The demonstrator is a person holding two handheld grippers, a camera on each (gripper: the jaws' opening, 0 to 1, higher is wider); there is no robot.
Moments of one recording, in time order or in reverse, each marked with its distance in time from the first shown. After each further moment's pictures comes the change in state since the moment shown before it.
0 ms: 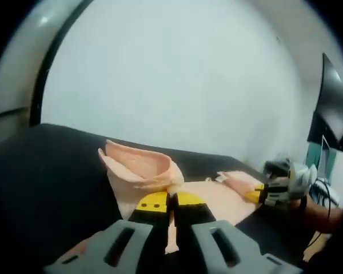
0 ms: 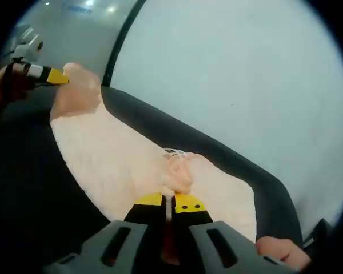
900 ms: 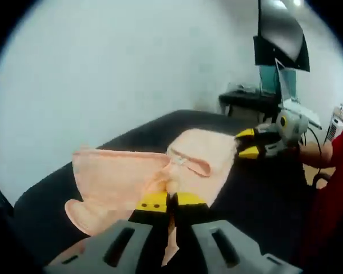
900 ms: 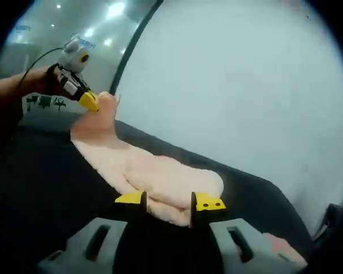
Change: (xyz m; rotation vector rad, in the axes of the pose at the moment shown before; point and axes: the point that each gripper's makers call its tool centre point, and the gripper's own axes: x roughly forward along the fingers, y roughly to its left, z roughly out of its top) left arm 0.046 -0.098 -0.016 0.493 0.402 -0.344; right arm -0.077 -0.048 -0.047 0.134 -0.225 -0.037
